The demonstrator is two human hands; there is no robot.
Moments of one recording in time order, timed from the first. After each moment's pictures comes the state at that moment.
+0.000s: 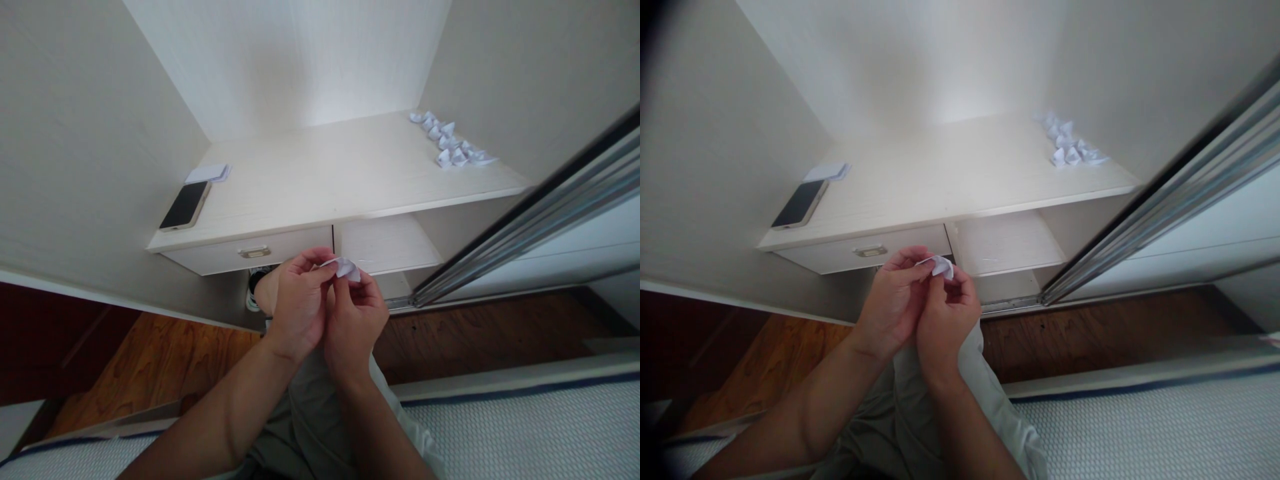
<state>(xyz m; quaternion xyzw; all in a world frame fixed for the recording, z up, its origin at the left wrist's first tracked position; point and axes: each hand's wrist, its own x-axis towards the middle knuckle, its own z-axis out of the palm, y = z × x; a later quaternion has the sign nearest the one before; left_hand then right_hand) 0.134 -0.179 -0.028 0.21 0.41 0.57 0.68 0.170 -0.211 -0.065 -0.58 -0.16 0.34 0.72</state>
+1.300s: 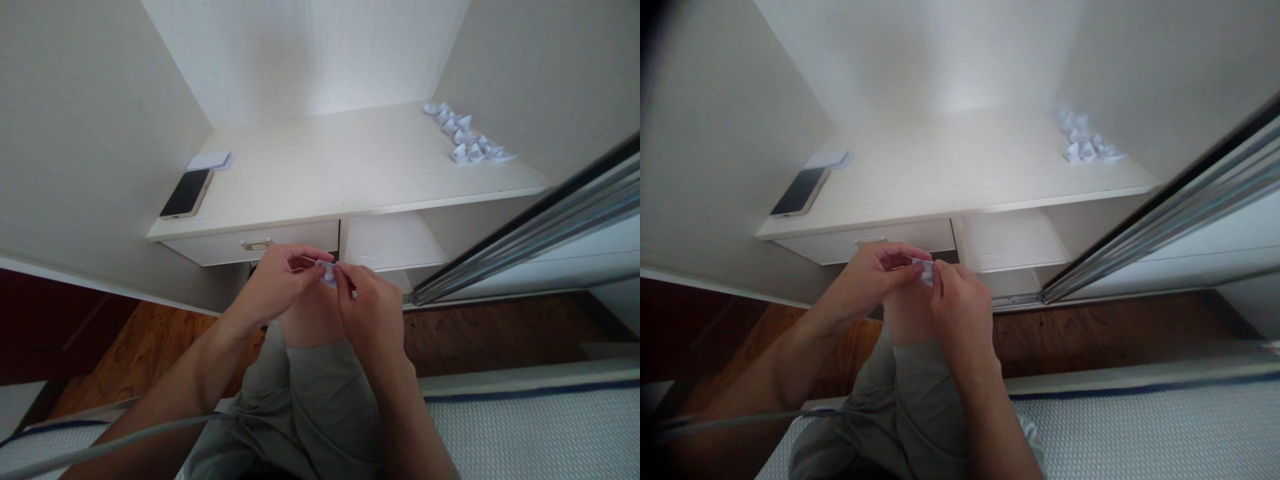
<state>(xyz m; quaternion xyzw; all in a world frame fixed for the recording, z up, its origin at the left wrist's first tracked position) 0.068 -0.152 -0.025 0.58 0.47 0.36 0.55 0.217 -0.209 -0.059 -0.63 -0.63 0.13 0.43</state>
